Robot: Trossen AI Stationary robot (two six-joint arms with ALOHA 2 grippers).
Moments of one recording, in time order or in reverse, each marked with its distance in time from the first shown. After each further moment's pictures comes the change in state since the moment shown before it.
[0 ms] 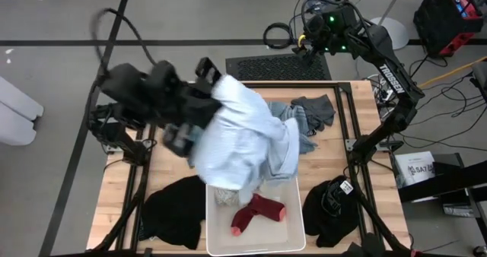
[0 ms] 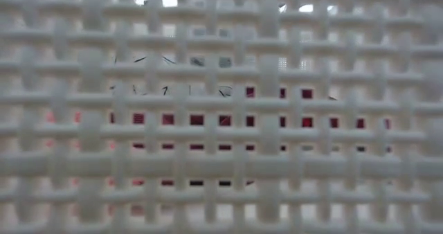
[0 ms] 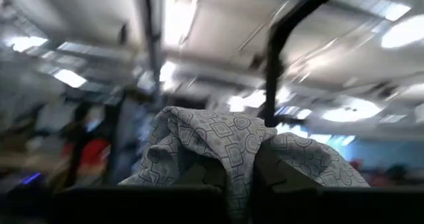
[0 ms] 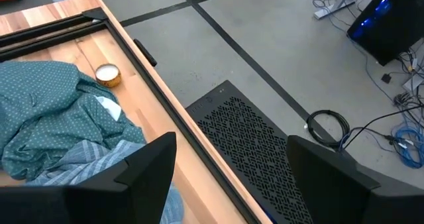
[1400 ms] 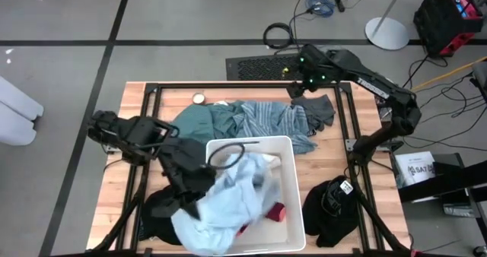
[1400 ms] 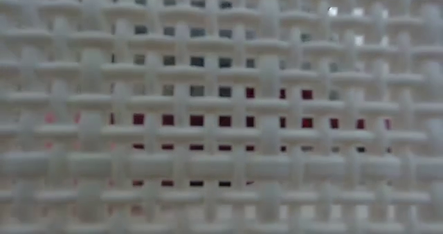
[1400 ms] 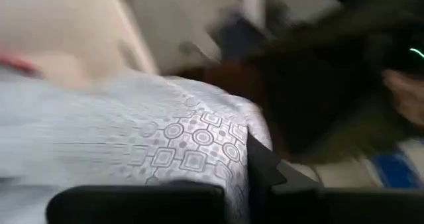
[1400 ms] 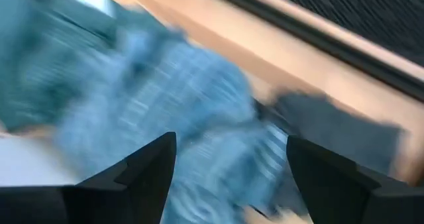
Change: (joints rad) left arm -0.136 -0.035 -0.205 -1.053 0.630 -0.318; right arm 0.097 -0.075 -0.505 -0.046 -0.033 0.583
